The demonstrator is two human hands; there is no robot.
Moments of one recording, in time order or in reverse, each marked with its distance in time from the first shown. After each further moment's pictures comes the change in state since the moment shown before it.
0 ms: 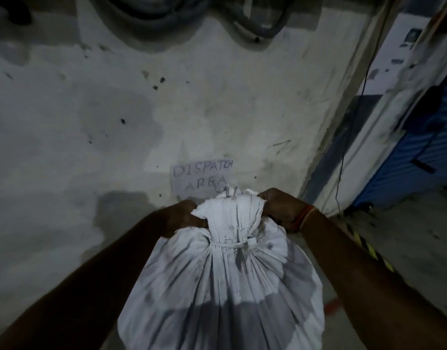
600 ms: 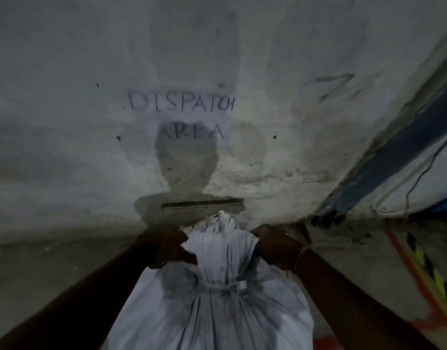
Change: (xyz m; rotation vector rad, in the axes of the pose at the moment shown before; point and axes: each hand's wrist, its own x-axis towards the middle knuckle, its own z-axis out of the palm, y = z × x) left_hand 0.265 -0.168 0.182 0.167 0.074 -0.534; right_hand 0.174 0.327 -0.019 -0.066 -0.381 0.258
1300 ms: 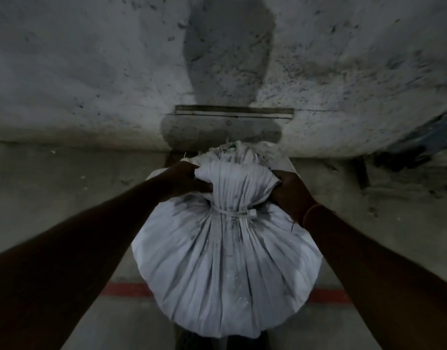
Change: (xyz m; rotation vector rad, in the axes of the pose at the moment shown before) left_hand 0.178 -0.113 0.116 -0.292 0.126 0.196; right_hand 0.184 0.181 0.092 -0.100 0.172 -0.222
